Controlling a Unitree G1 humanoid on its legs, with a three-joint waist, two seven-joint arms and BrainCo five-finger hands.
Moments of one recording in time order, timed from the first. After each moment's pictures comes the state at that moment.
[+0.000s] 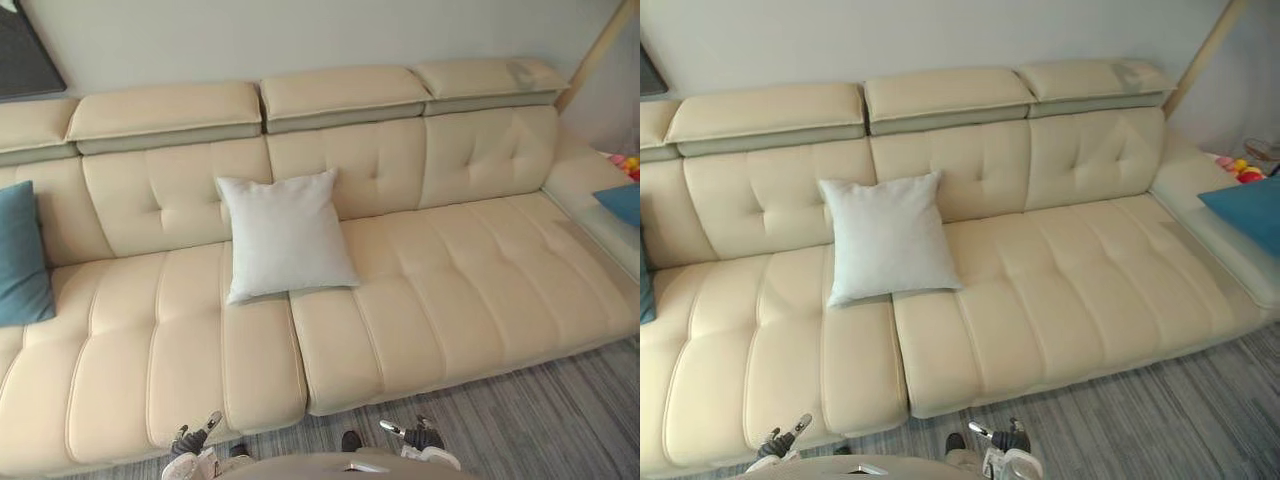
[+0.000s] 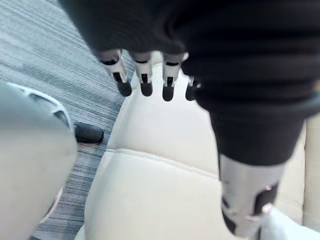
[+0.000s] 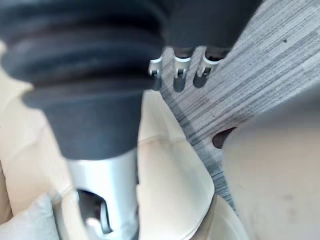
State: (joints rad) left arm 0.14 -0.04 0.42 0.96 -0.08 -0.03 0.17; right arm 0.12 0.01 -0.30 0.88 0.03 -0.02 -0.10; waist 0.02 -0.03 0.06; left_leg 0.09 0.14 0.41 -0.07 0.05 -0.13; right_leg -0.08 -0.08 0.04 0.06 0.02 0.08
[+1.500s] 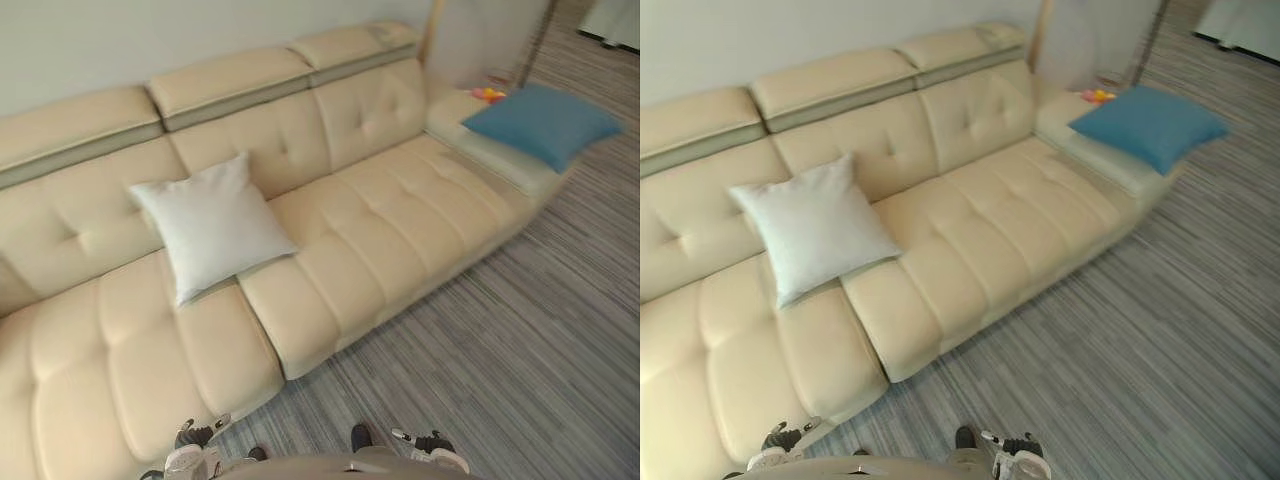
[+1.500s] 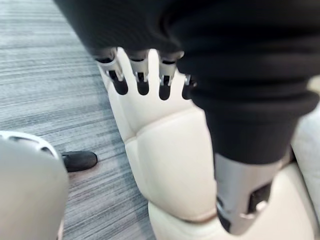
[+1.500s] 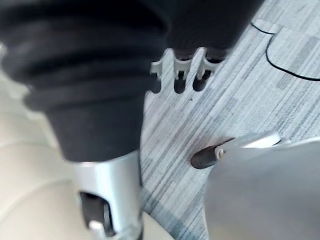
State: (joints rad) left arm 0.08 0.03 0.24 1.05 -0.02 0.00 0.18; right arm 0.06 -0.02 -0.41 1.00 -0.04 0.02 -0.18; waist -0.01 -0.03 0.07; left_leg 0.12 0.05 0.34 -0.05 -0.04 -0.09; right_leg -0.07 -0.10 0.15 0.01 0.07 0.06
